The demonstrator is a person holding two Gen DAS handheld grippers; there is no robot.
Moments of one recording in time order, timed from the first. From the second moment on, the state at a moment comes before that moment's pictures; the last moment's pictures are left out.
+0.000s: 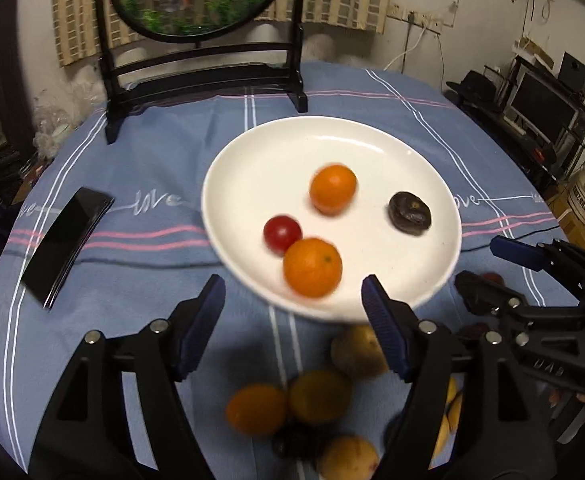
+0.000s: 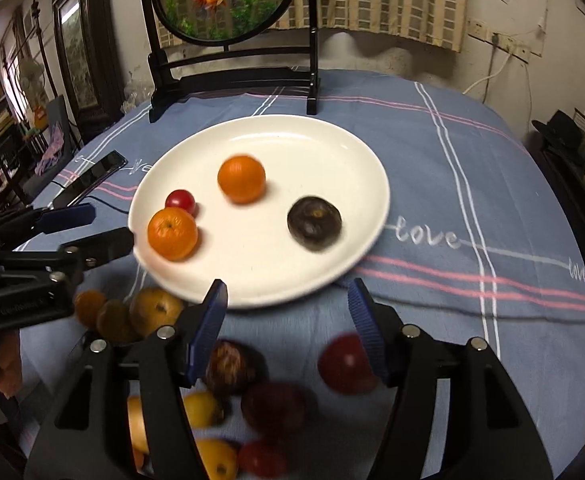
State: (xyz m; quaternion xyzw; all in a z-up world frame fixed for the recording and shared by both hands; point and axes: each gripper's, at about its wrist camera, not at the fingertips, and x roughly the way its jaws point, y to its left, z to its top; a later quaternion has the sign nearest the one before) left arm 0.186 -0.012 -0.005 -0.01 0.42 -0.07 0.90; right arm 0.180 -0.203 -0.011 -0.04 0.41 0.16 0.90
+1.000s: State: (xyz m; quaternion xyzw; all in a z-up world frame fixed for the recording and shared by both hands) left arm 0.014 0.001 -0.028 -0.03 0.44 -0.08 0.90; right arm 0.000 -0.225 -0.041 -0.03 0.40 0.19 0.89
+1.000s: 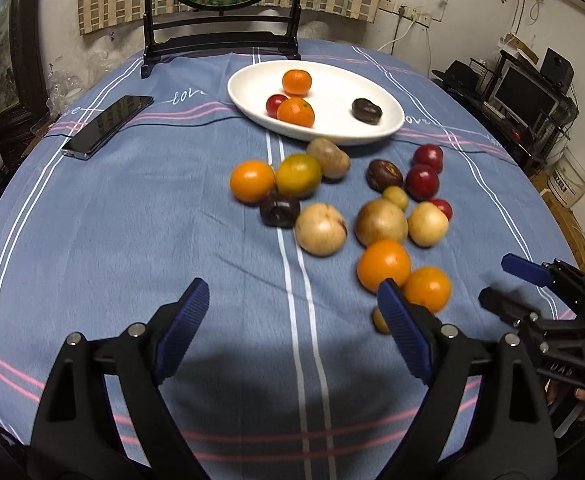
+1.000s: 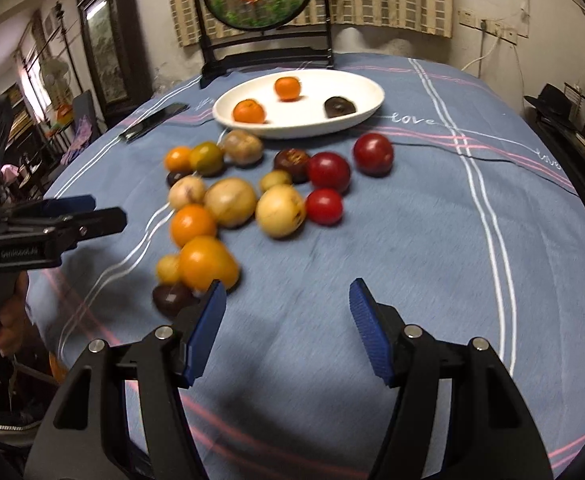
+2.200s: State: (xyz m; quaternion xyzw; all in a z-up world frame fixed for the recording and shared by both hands) left arm 0.004 -0.002 -0.048 -0.03 0.46 -0.09 0.88; right arm -0.017 -0.178 -0.057 -0.04 0.41 0.24 0.88
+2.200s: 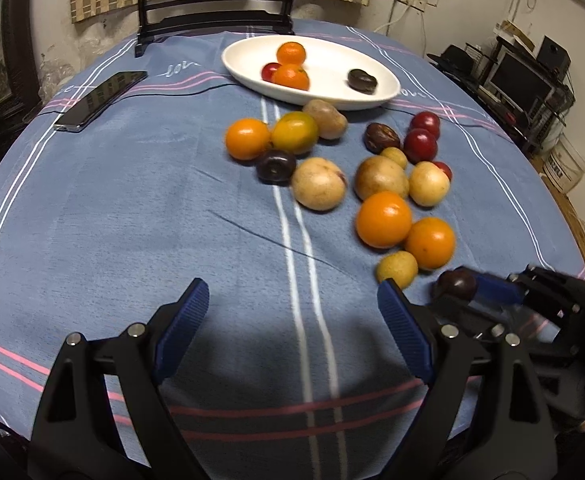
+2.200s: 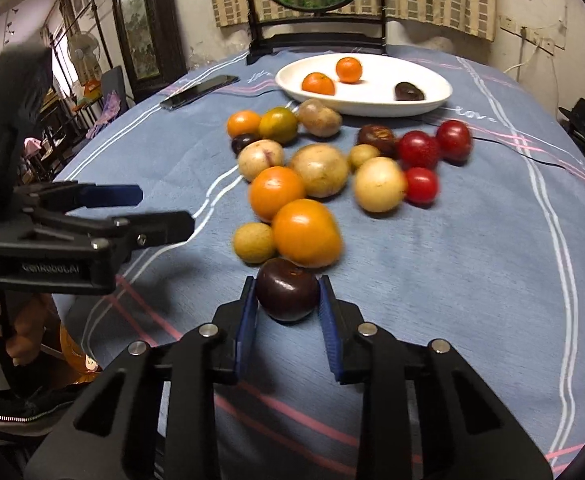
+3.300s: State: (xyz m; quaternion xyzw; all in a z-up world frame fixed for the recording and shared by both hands) left arm 0.011 -0.069 -0.057 0.03 0.46 -0.13 0.88; right arm -0.013 -0.248 -0.048 0.01 0.40 0.19 0.90
